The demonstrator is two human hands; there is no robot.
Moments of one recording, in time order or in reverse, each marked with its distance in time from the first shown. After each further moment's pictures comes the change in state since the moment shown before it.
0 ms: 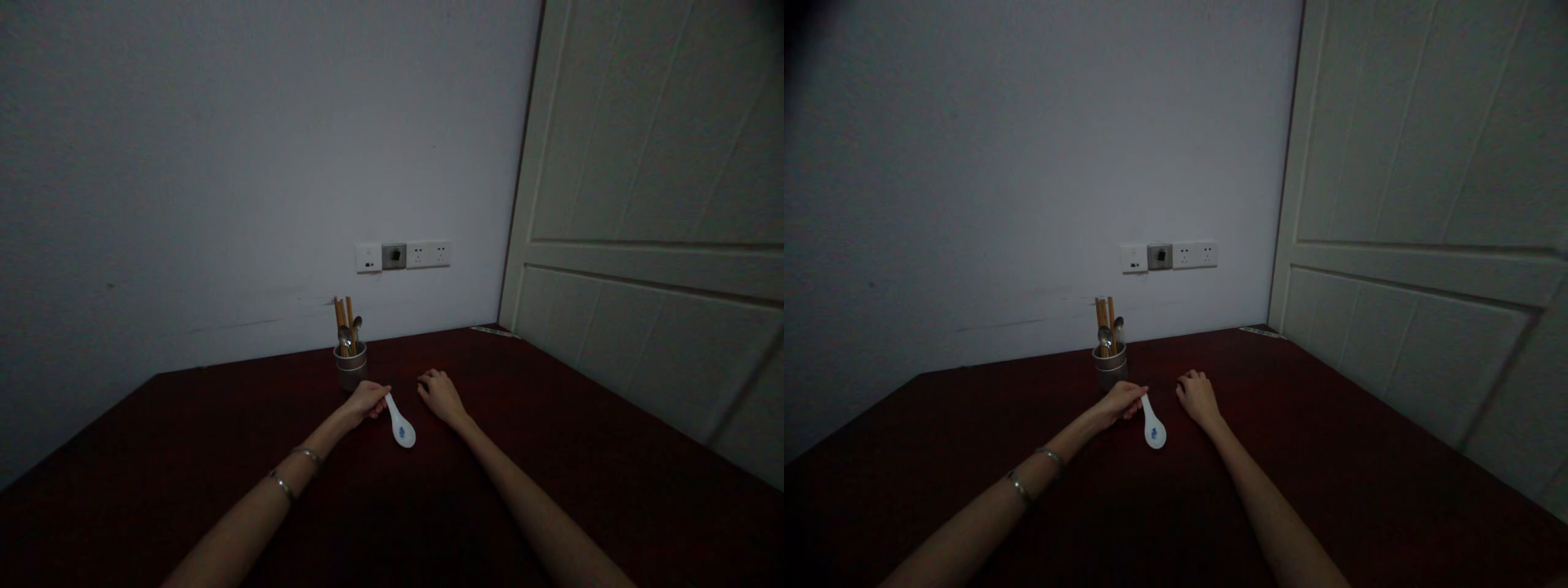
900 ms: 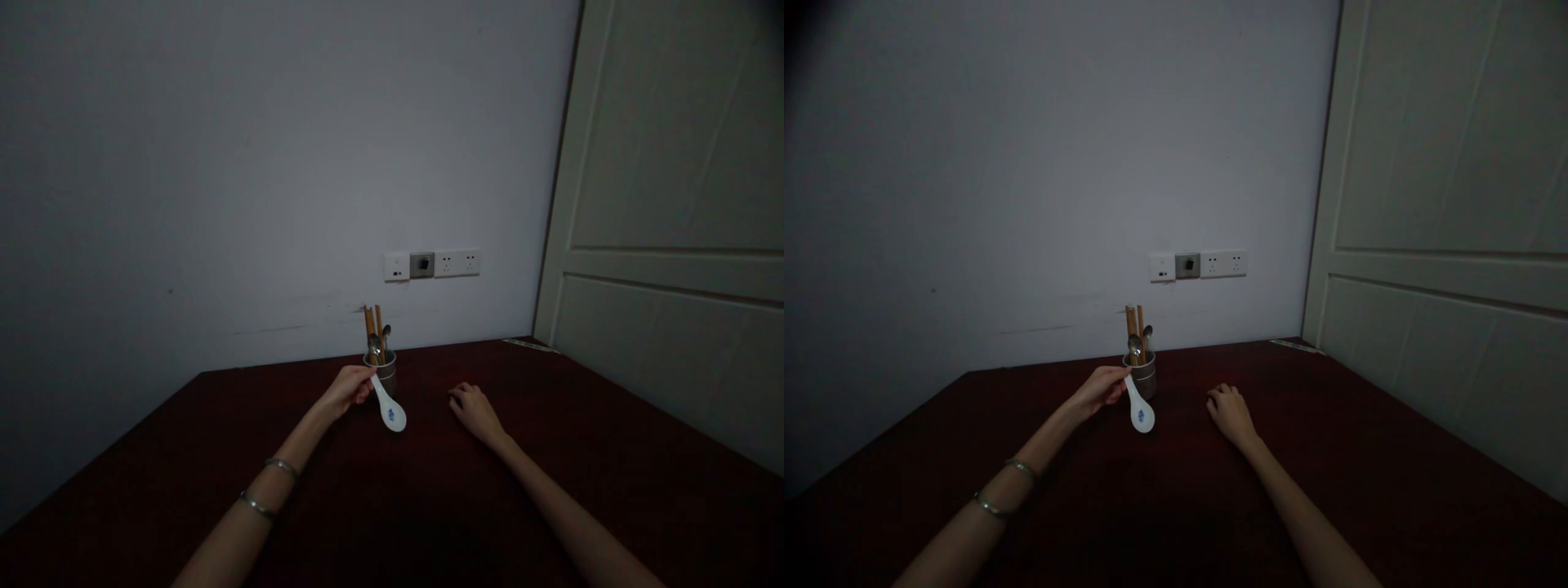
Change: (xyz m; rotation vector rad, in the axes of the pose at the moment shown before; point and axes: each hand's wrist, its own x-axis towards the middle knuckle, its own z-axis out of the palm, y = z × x) left_hand -0.058 0.051 -0.083 -0.135 0.120 0.155; right_hand -0.001 0.003 0.005 0.014 -0.015 -0.023
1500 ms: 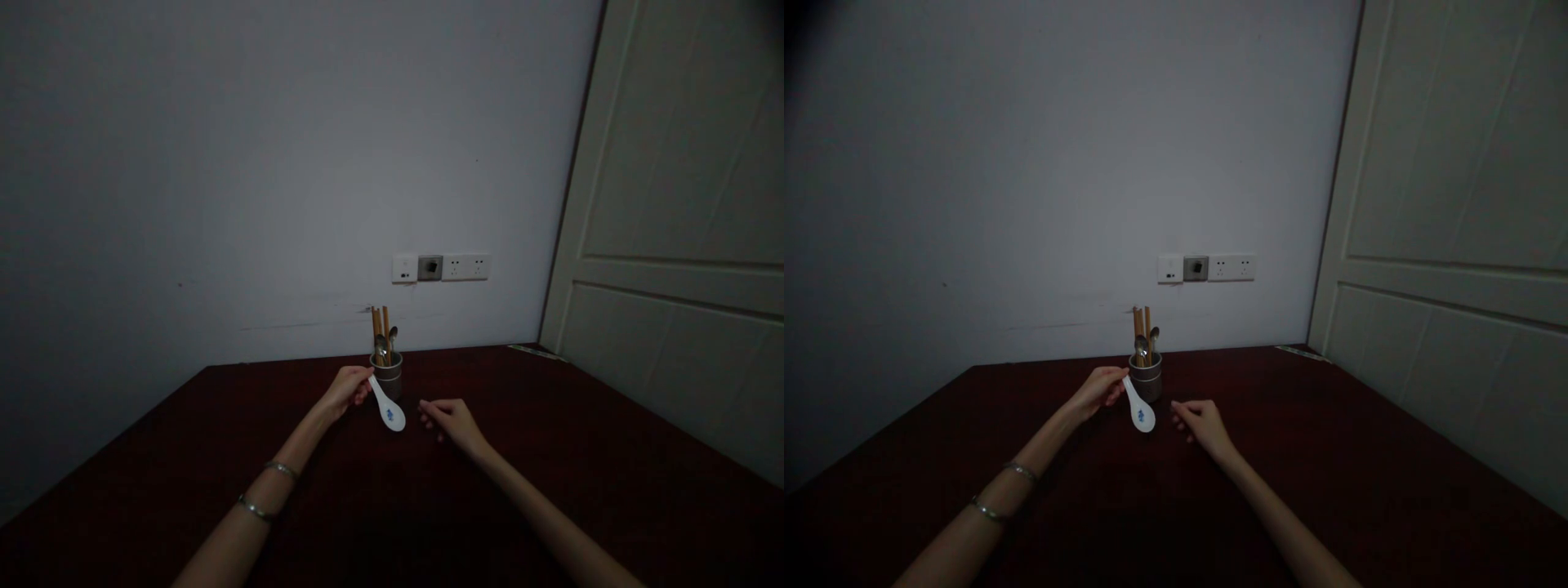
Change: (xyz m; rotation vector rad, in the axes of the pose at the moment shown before) left_hand -0.002 -0.008 -0.016 0.030 0.045 0.029; right_hand -0.015 -0.081 -0.025 0.985 -0.230 0.206
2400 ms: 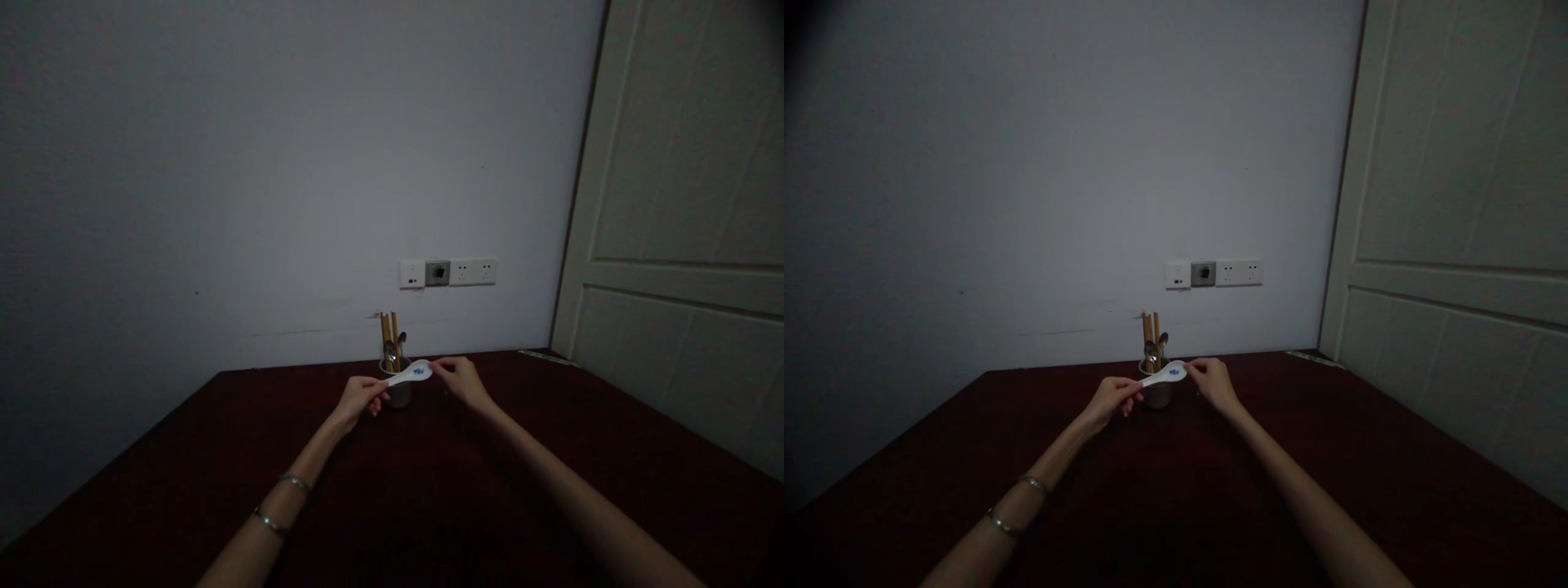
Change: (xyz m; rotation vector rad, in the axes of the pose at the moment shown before) left_hand -0.016 0.003 0.007 0.032 0.038 0.049; right_hand 0.052 -0.054 -0.024 -0.244 0.206 -0.226
